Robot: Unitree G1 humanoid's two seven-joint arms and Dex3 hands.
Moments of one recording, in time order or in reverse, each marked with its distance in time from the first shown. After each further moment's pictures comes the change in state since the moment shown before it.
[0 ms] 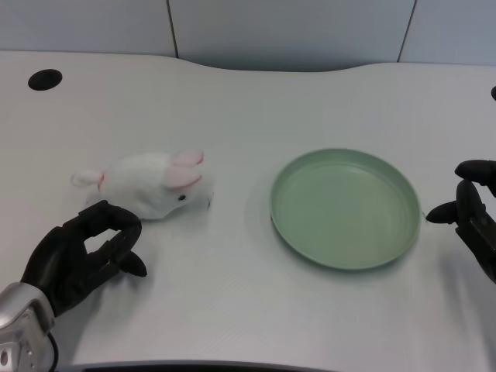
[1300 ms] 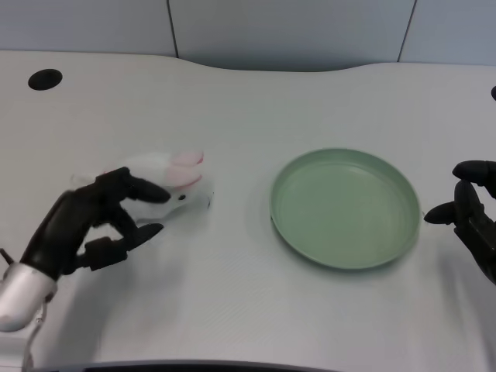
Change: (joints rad) left arm 0.089 0.068 -0.133 -0.289 0.447 -0.424 0.329; right arm 0.002 0.005 -0.003 -0.021 -0.001 0.029 -0.004
